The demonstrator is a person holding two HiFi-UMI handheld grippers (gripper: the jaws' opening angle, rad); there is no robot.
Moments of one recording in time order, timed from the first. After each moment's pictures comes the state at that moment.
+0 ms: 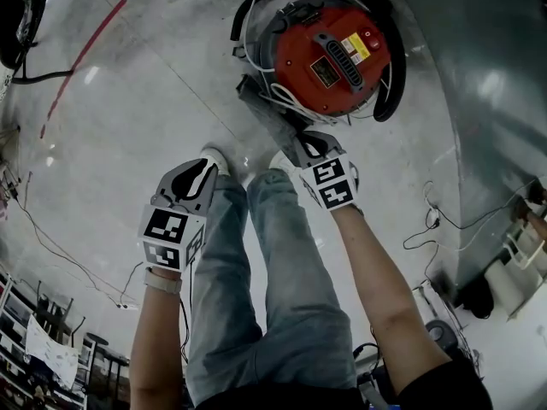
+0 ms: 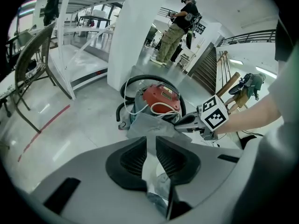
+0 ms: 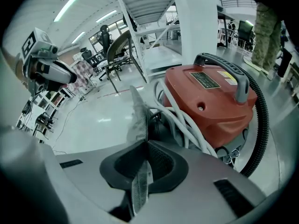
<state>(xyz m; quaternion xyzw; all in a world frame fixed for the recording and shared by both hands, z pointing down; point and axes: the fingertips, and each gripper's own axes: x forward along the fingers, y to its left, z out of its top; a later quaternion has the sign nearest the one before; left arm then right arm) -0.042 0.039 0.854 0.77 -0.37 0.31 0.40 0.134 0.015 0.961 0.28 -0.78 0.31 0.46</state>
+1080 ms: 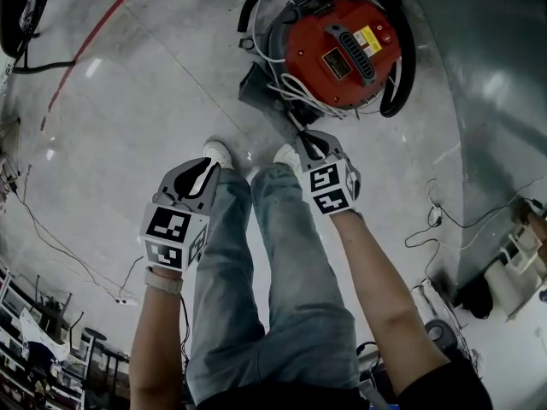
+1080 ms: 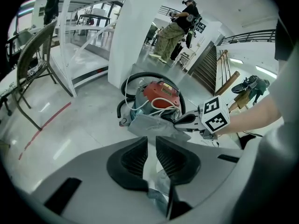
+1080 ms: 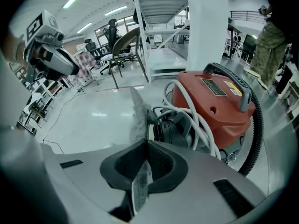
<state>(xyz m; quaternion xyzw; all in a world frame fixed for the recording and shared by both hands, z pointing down) -0.053 0.058 0.857 0.77 -0.37 0.32 0.41 0.119 0.028 0.956 0.28 -0.79 0.25 0.48</state>
